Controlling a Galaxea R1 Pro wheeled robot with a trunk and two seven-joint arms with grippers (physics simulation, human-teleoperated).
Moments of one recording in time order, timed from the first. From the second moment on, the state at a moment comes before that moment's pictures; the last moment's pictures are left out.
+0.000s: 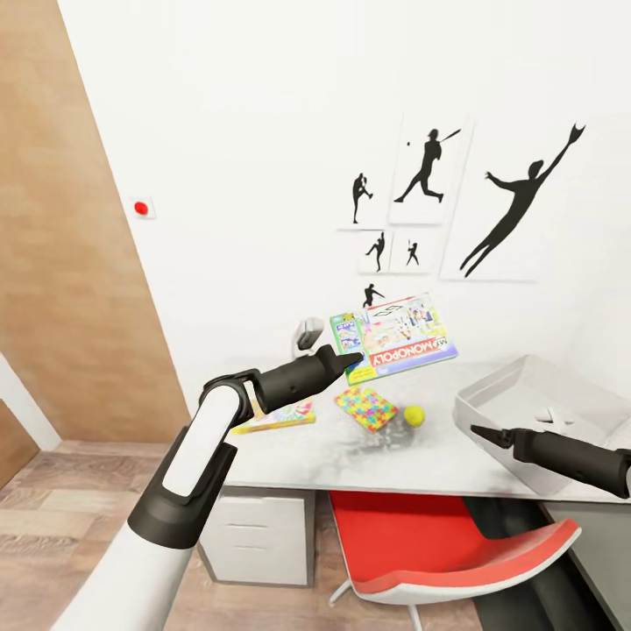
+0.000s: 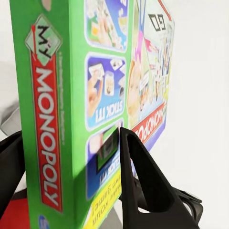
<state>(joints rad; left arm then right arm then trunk) -0.70 -0.12 -0.37 -1.55 1.33 0.76 0.22 -0.36 -0.34 -0.42 -1.61 -0.15 1.04 0.85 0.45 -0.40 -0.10</state>
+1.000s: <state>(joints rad) -0.68 -0.14 -0.59 -1.53 1.33 0.50 0.10 -0.30 -0.34 -0.52 -1.61 -0.51 1.04 0.98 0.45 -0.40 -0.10</state>
